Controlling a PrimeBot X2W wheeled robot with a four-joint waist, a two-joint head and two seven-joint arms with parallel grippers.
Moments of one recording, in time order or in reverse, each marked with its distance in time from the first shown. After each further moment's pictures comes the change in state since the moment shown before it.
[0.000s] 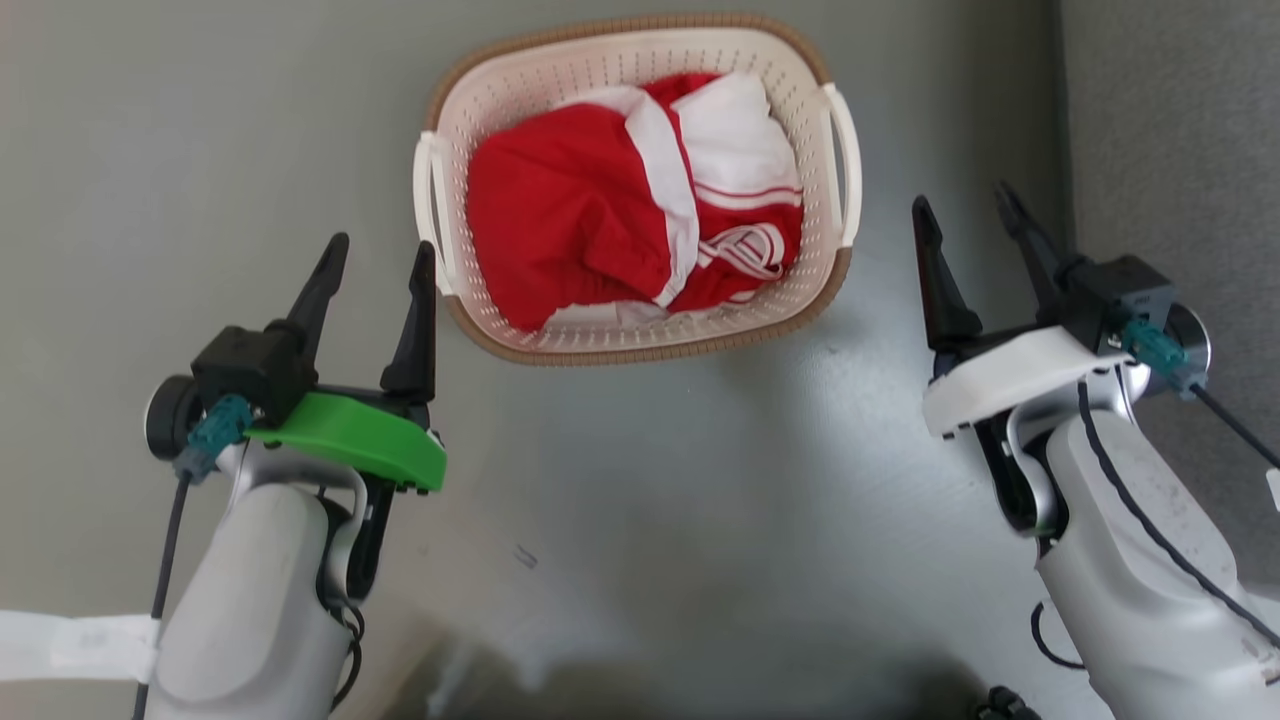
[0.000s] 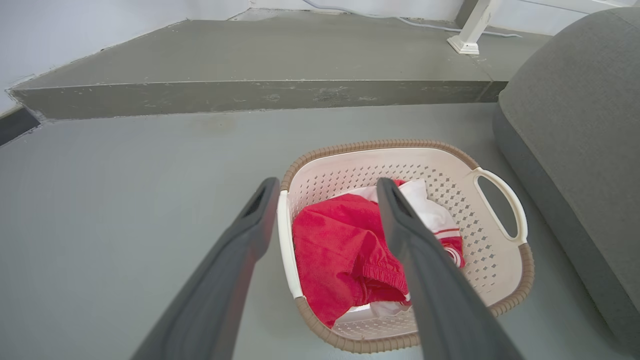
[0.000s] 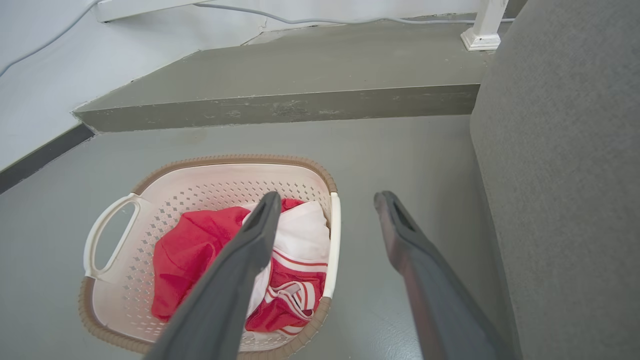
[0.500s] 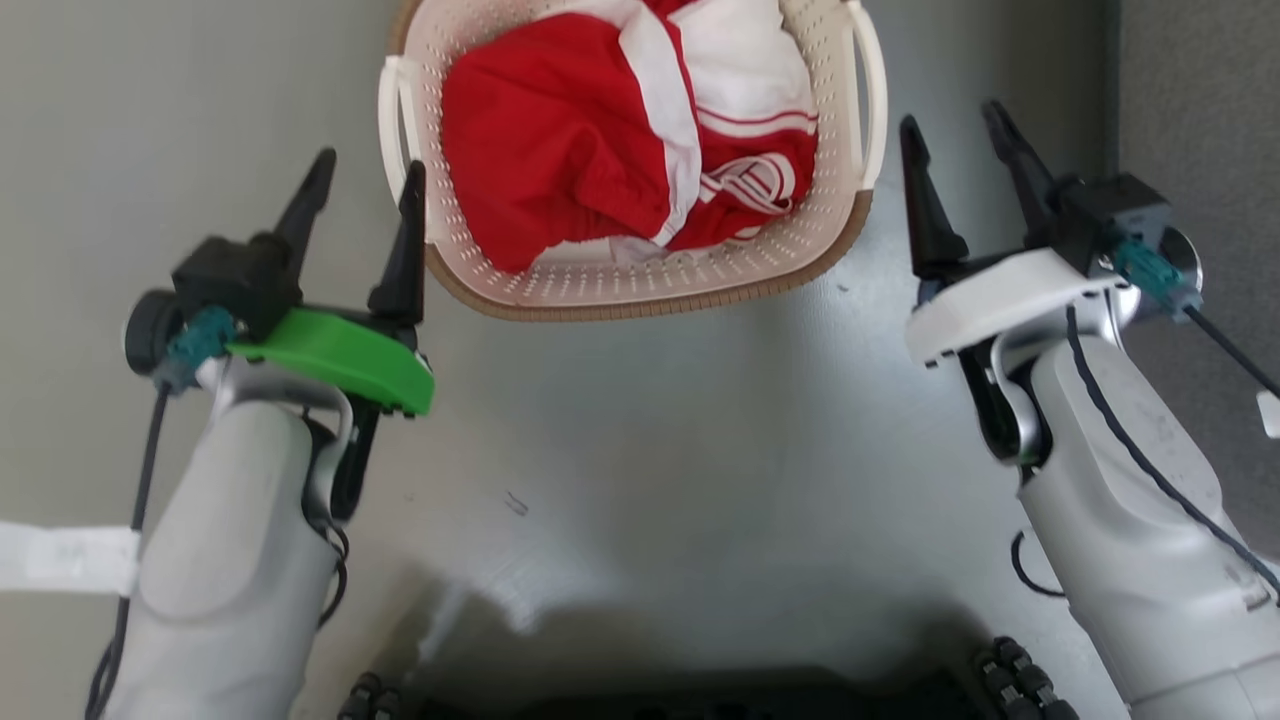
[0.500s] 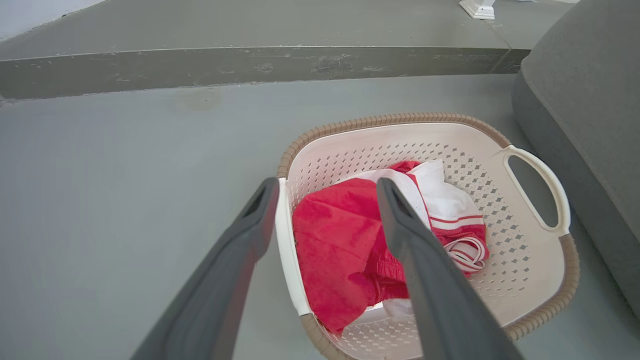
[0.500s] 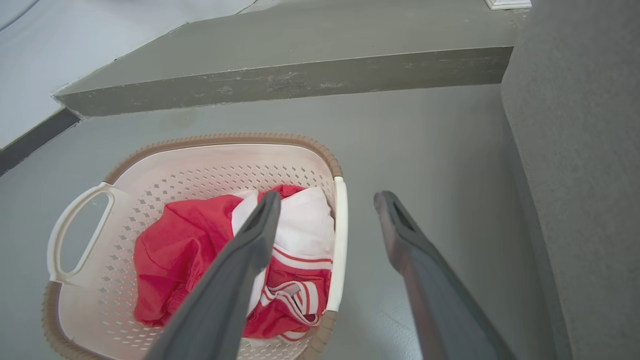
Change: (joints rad) left arm -0.157 -0.001 -0.006 0.104 0.003 -0.040 0.000; right arm -0.147 0.027 0.009 0.077 0.000 0.009 0.000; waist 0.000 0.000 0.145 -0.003
